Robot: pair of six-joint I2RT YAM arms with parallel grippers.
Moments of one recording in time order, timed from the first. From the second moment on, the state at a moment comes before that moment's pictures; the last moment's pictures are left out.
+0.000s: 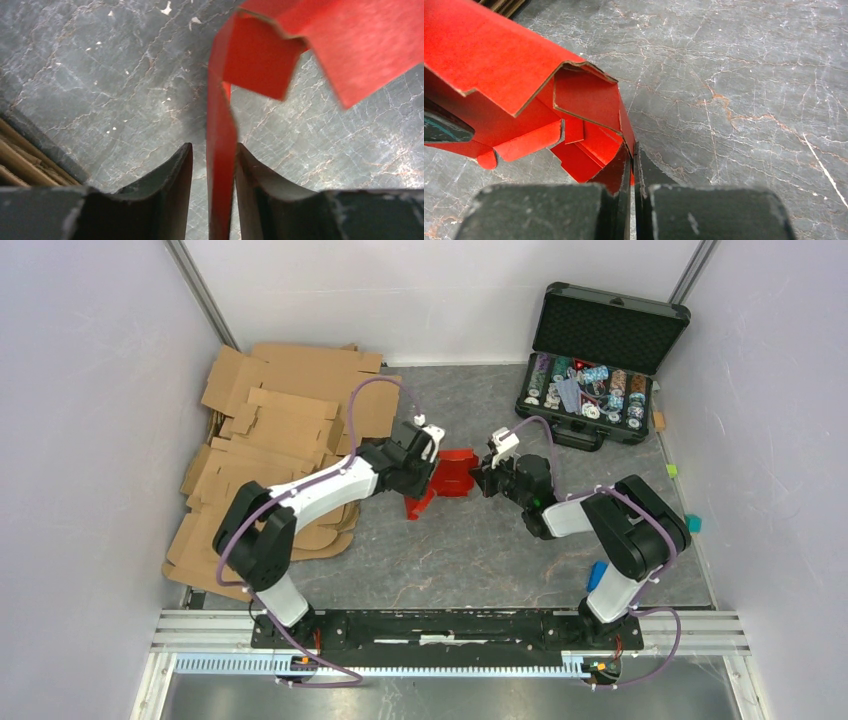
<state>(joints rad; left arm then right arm) -0.71 1.70 1.21 -0.51 -0.06 -0.16 0.48 1.71 0.53 0.91 -0.22 0.07</state>
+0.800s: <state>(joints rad) -0.66 1.41 0.83 -0.04 -0.06 -0.21 0.52 1.69 0.53 0.87 -0.18 0.17</state>
